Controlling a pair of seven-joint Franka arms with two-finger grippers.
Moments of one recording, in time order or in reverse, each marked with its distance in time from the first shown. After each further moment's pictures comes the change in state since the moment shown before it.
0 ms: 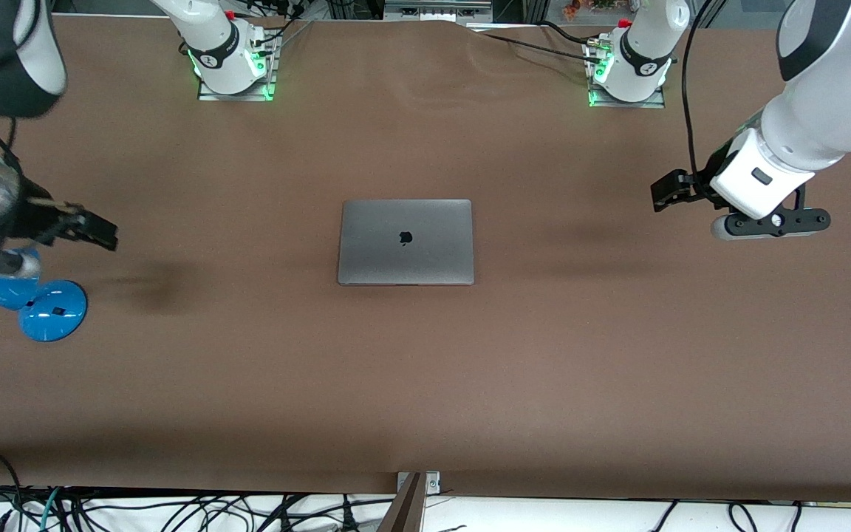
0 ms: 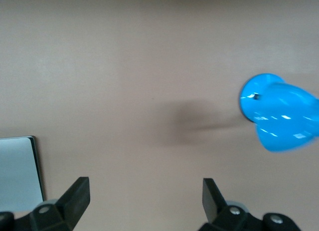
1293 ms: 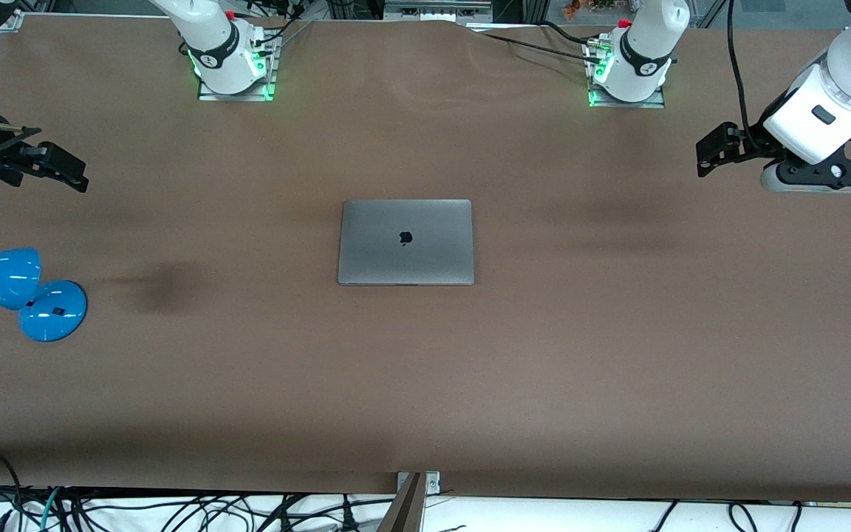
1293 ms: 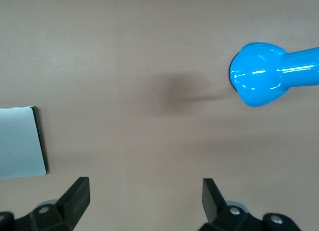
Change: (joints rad) left arm -0.169 -0.109 0.220 0.000 0.016 -0.073 0.143; right arm 0.087 -0.130 -0.111 -0.084 0.030 -0.088 -0.032
